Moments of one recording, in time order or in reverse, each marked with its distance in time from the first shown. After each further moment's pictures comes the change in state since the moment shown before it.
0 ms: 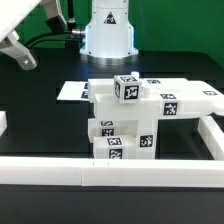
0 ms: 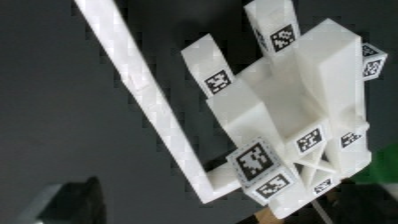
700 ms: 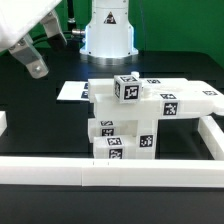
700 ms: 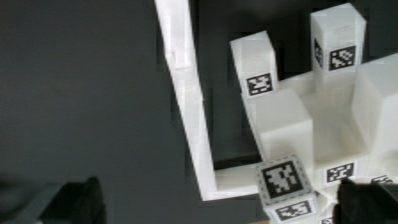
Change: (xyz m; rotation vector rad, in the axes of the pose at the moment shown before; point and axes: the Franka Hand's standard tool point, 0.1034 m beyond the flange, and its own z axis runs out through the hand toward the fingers) arm 0.004 0.012 0.010 -0.135 0.021 -0.244
